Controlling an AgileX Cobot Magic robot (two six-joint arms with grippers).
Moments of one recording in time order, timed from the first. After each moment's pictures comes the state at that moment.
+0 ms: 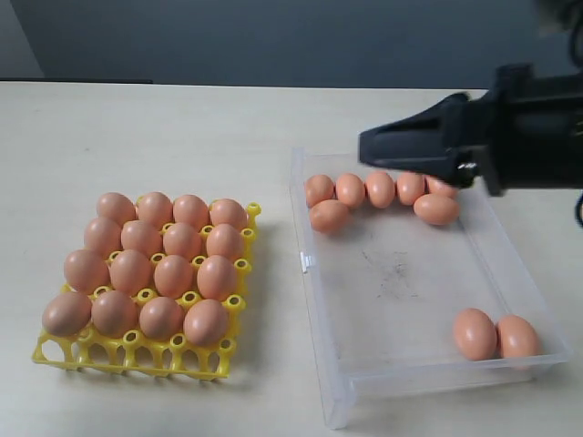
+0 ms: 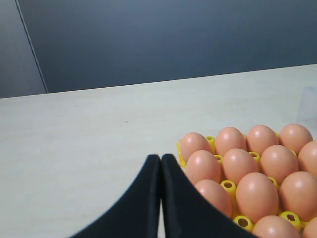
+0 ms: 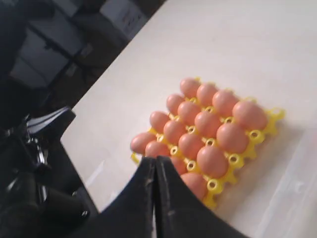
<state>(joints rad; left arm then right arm) 0.02 0.00 0.00 0.03 0.23 0.01 0.26 1.16 -0.71 1.39 0.88 -1.02</state>
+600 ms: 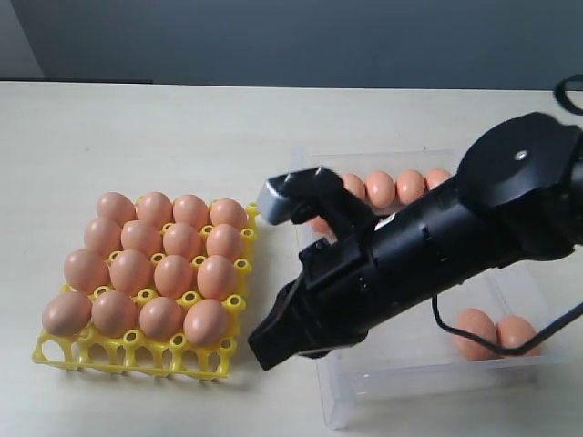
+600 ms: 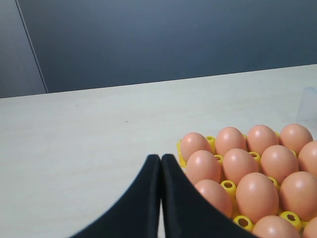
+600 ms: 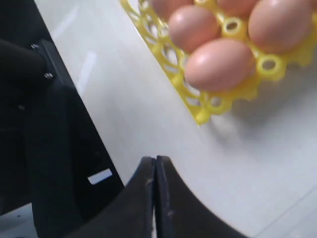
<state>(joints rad) 0.02 0.00 0.00 0.03 0.23 0.01 0.73 1.53 -0.77 1.08 0.70 -0.84</state>
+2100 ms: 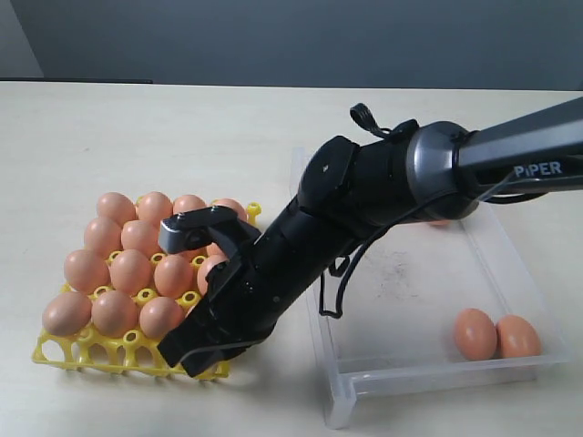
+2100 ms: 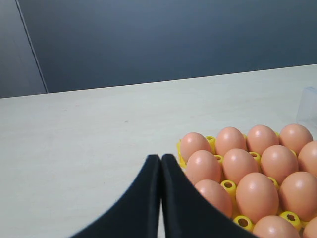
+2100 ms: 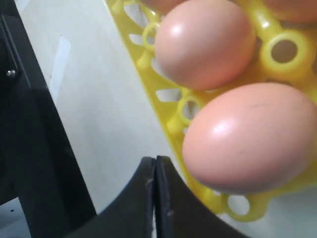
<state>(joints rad) 0.02 0.00 0.00 0.03 0.23 0.01 0.82 1.95 -1.10 1.05 0.77 -0.82</state>
